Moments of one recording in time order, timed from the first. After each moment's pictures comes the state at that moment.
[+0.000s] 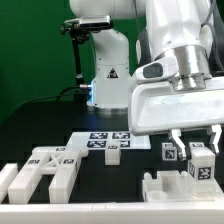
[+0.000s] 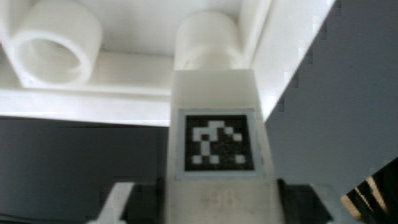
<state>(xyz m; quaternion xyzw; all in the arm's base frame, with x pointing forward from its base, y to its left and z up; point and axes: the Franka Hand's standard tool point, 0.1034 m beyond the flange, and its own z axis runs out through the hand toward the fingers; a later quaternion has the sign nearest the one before) 0.632 0.118 0.086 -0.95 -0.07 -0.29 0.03</state>
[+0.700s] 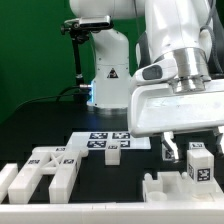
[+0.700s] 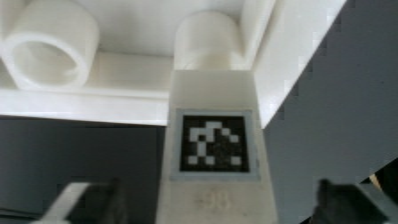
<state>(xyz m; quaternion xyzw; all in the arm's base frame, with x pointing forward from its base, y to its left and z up) 0.634 0.117 0.086 -0.95 -0.07 -0.30 0.03</state>
